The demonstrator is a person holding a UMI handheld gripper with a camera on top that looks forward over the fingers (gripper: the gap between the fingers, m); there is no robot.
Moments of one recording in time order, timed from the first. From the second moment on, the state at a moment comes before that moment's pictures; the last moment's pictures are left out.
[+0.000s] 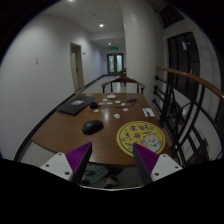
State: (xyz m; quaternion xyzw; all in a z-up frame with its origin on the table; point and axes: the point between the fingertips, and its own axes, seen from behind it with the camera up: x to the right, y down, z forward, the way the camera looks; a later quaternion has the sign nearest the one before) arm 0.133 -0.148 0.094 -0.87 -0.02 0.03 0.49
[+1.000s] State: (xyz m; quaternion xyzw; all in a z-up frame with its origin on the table) arm -0.005 0.092 -0.020 -0.91 -0.04 0.02 0.42
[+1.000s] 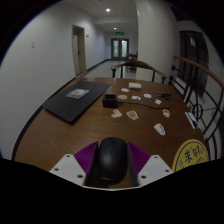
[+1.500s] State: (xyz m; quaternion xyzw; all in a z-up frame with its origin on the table) arm 0.160 0.040 0.163 -0.82 -0.02 0.00 0.57
